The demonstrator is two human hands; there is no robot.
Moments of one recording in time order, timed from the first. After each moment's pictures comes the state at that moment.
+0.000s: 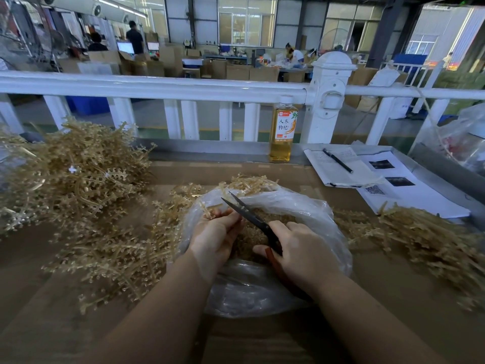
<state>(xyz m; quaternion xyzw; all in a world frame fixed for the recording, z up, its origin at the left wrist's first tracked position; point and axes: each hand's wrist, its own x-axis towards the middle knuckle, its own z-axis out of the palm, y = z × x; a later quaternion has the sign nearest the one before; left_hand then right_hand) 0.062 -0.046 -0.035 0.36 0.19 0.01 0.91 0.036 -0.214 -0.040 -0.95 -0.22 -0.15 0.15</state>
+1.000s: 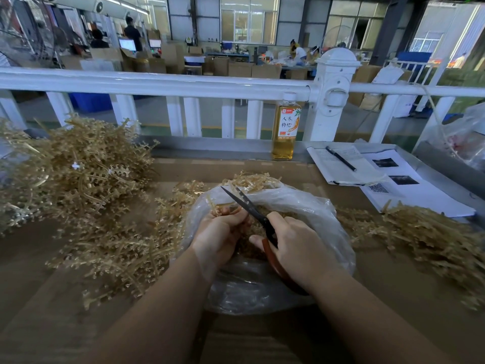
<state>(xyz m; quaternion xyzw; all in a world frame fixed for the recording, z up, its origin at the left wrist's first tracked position) 0.058 -0.045 -0.040 0.44 0.09 -0.03 0.89 0.035 -0.200 -0.033 -0.95 -0.23 -0.14 0.18</state>
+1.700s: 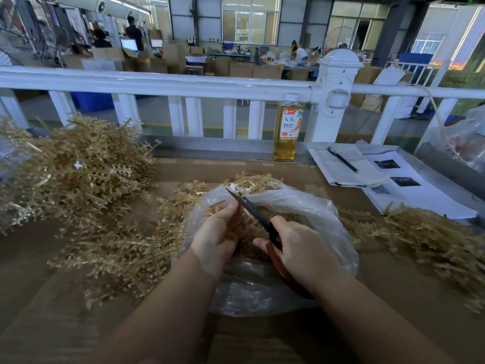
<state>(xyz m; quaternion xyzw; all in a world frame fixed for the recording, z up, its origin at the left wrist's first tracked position) 0.063 -0.043 -0.030 0.35 0.20 -0.04 0.92 0.035 -0.203 -0.036 -0.95 -0.23 -0.15 0.17</state>
